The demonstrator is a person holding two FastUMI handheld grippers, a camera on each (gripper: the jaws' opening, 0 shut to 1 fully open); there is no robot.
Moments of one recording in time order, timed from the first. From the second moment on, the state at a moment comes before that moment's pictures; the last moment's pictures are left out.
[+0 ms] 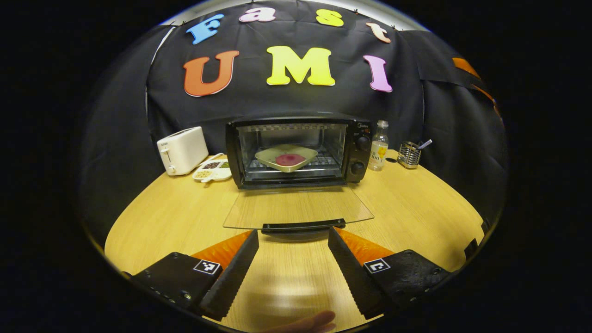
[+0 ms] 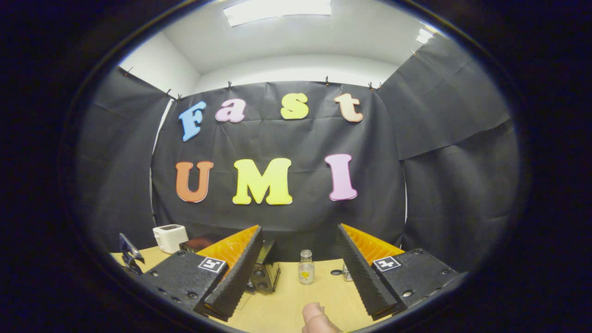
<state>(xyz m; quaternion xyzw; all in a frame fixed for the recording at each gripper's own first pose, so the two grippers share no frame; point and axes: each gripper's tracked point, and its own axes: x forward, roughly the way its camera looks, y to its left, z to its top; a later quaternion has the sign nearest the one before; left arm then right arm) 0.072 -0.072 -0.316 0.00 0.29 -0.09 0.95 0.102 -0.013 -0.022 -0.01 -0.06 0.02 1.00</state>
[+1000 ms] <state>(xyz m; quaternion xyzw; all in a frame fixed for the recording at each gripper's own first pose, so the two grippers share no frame) 0.100 -0.094 -0.371 0.01 0.40 -0.07 0.91 0.095 -0.087 -0.045 0.02 -0.02 -0.02 1.00</state>
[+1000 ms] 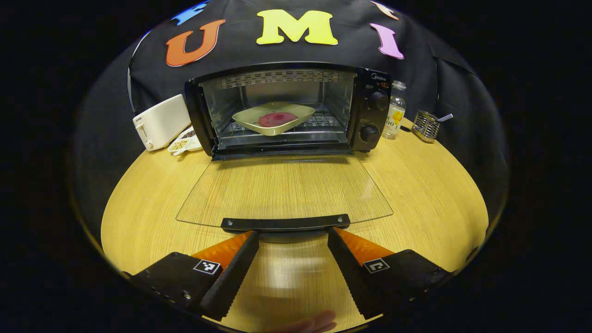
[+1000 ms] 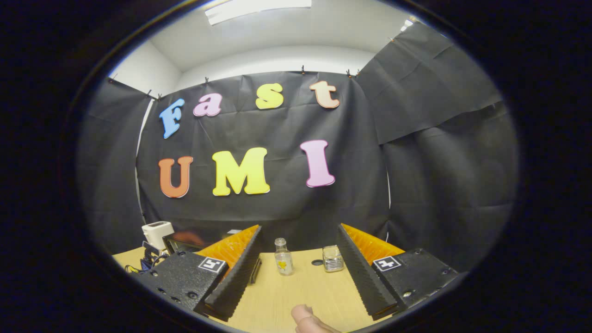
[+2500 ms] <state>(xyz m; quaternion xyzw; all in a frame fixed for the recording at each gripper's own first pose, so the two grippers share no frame) 0.170 -0.080 -0.260 0.01 0.26 -0.08 0.96 0.006 -0.054 -0.081 0.02 0.00 -0.02 1.00</state>
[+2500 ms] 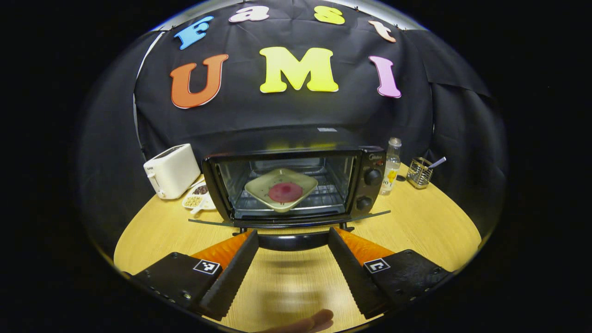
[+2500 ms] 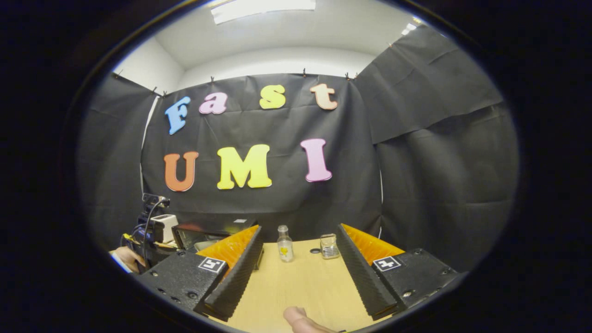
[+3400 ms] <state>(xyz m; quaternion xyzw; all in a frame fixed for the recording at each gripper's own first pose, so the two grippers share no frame) 0.113 -0.051 -0.123 -0.01 0.12 -0.05 0.99 -0.066 -0.084 -0.052 0.02 -0.02 -0.06 1.00</state>
